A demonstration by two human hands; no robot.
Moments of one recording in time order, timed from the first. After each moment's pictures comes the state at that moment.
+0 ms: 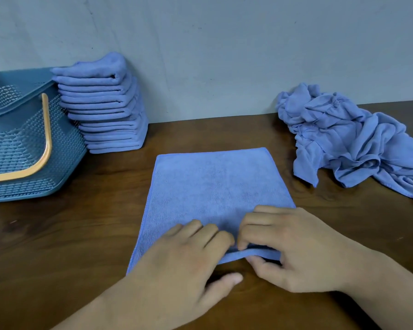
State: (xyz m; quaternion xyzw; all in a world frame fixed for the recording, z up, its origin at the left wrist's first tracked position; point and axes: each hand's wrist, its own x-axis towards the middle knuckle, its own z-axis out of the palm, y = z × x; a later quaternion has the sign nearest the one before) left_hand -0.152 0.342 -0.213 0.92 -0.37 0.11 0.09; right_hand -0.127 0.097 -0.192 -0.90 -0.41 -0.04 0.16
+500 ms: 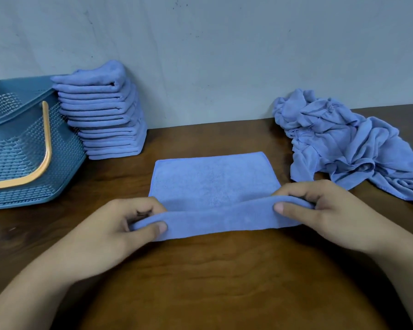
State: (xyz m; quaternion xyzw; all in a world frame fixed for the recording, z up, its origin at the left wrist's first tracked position) left_hand -0.111 0.427 -0.176 0.89 -0.19 -0.07 0.41; right_hand -0.096 0.043 -0.179 -0.88 -0.20 0.05 0.43
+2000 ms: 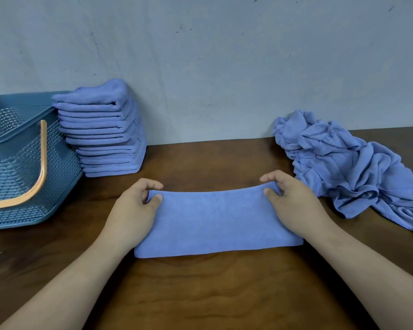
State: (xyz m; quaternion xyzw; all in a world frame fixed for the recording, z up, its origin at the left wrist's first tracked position) left_hand -0.014 0.406 -0.214 0.90 0.04 0.09 0.43; right_hand 0.005 0.069 -0.224 -0.91 0.00 -0.09 0.39
